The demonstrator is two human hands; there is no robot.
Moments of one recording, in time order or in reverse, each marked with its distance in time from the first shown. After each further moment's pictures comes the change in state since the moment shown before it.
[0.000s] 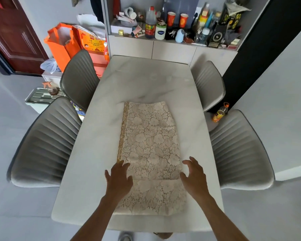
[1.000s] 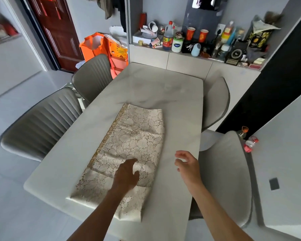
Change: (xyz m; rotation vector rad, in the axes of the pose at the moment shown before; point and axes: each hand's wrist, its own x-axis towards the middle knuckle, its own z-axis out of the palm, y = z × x) left_hand -0.003 0.201 0.077 -0.215 0.157 -0.130; right_hand 0.111 0.106 -0.104 0.663 -0.172 -0.032
